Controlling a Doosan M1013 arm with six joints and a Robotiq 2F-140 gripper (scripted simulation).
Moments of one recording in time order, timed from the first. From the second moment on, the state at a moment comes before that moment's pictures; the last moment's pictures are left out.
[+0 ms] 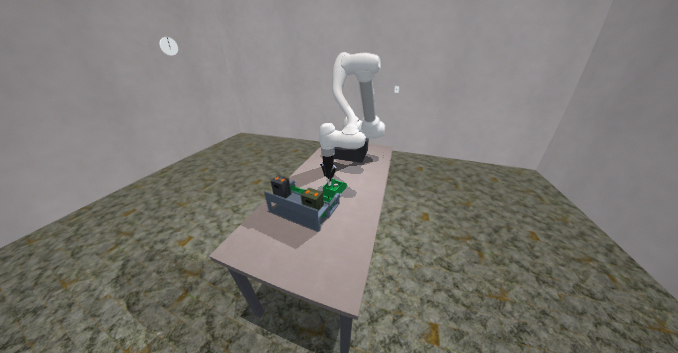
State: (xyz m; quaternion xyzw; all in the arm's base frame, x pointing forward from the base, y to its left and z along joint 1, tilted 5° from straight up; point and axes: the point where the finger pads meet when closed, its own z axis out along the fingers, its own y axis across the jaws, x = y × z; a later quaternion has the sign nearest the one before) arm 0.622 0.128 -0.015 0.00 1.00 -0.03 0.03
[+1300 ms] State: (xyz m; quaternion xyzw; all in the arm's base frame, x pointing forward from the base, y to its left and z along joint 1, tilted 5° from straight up) arm 0.621 0.127 0.010 0.00 1.00 -0.03 0.03
